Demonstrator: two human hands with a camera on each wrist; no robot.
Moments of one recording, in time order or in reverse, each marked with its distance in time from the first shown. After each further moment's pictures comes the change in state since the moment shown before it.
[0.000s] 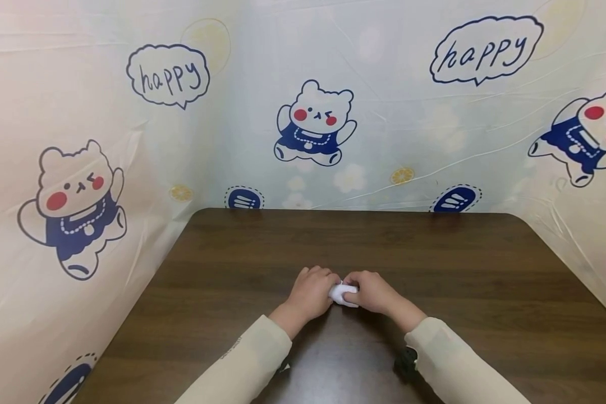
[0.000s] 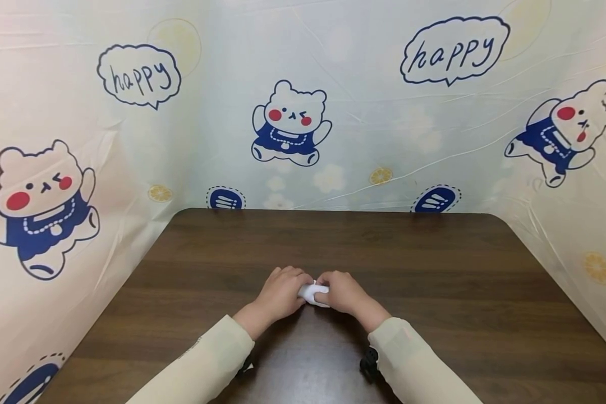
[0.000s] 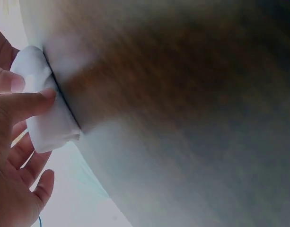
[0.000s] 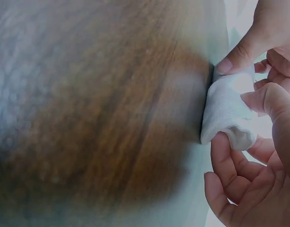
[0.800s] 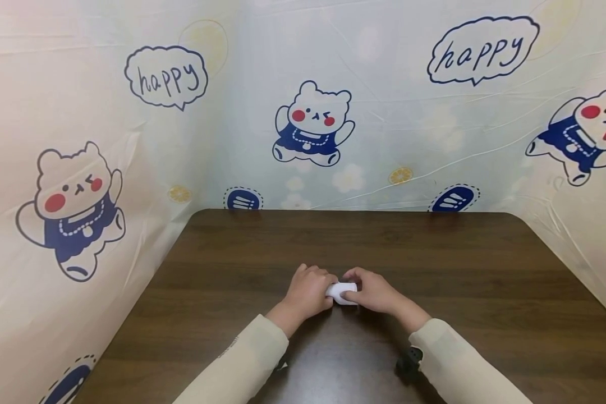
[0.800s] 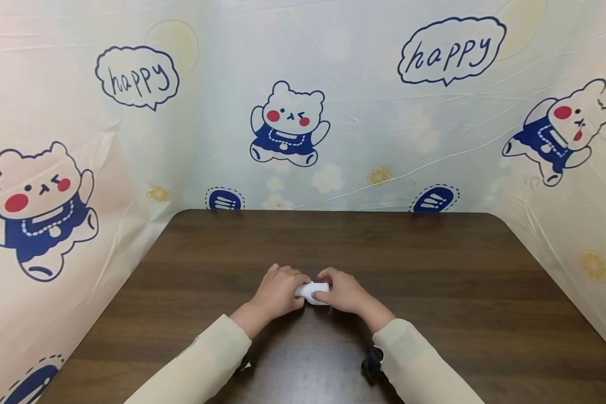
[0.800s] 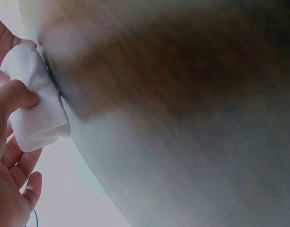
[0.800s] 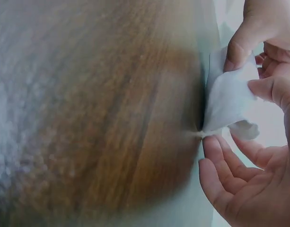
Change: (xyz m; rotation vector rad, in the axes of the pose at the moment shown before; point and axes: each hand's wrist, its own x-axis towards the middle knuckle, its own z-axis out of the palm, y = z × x) left_hand 0.001 -0.005 -0.001 0.033 0.043 0.034; right_hand -0.006 -0.001 -0.006 0.186 -0.015 0.099
